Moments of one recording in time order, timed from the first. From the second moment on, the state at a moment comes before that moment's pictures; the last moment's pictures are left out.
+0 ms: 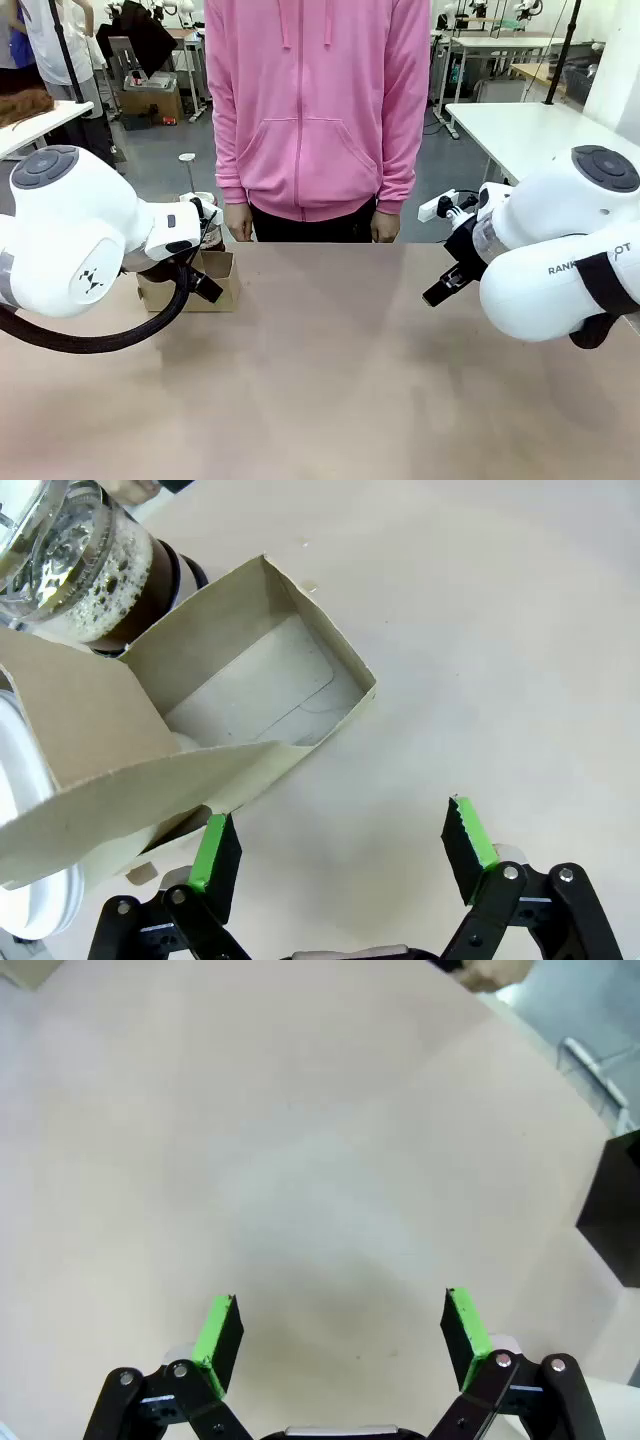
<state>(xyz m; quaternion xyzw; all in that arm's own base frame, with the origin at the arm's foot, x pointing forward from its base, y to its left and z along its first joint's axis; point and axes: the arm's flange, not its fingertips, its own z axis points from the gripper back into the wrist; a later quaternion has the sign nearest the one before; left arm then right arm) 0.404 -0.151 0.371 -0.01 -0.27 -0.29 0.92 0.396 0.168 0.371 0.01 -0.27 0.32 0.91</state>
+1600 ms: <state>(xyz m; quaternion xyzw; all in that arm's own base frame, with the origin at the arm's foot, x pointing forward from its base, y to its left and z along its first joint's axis) 0.404 -0.151 0.371 -0.01 -0.27 -0.29 0.92 0.453 0.077 0.524 0.13 -0.29 0.34 0.89</state>
